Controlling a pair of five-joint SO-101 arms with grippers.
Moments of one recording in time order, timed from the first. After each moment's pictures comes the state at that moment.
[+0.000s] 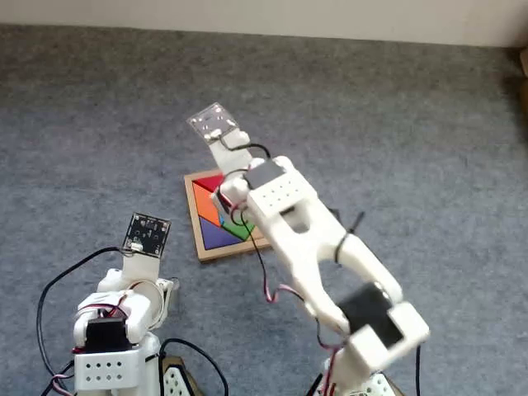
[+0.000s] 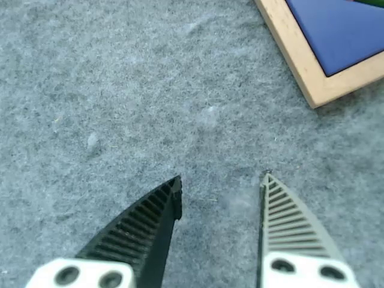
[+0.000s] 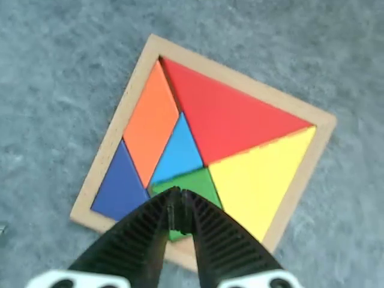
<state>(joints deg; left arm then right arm) -10.4 -101.9 96.0 75.1 -11.0 -38.3 1.1 15.5 55.3 8.5</state>
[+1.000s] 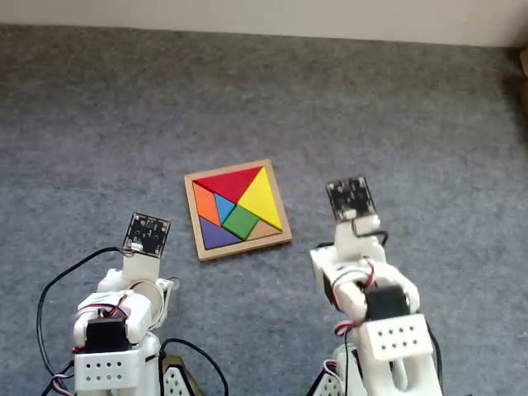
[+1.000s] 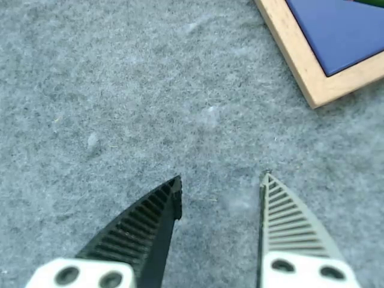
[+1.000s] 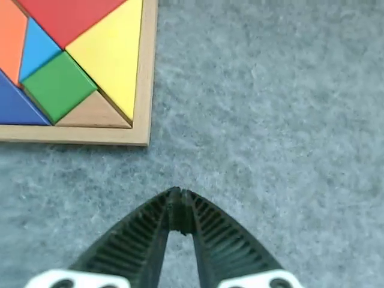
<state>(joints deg) -10.4 -101.9 96.0 75.1 -11.0 -15.6 -70.2 74.3 55.5 8.6</state>
